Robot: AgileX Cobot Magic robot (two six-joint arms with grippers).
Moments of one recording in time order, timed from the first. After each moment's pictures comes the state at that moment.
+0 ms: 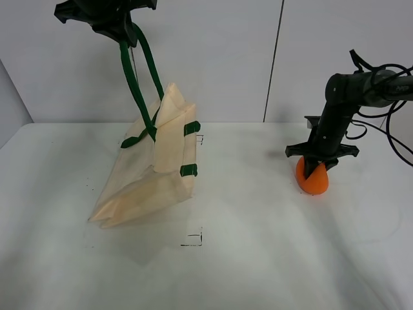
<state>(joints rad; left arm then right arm) -0.33 1.96 -2.25 0.01 1.19 -0.21 0.06 2.27 -1.71 0.06 1.06 -0.02</state>
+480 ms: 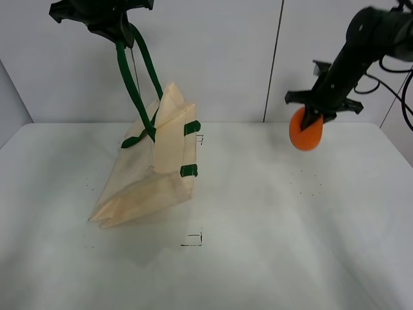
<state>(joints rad) -0.33 1.93 -2.21 0.02 1.19 -0.21 0.07 2.14 -1.96 0.22 1.18 -0.02</state>
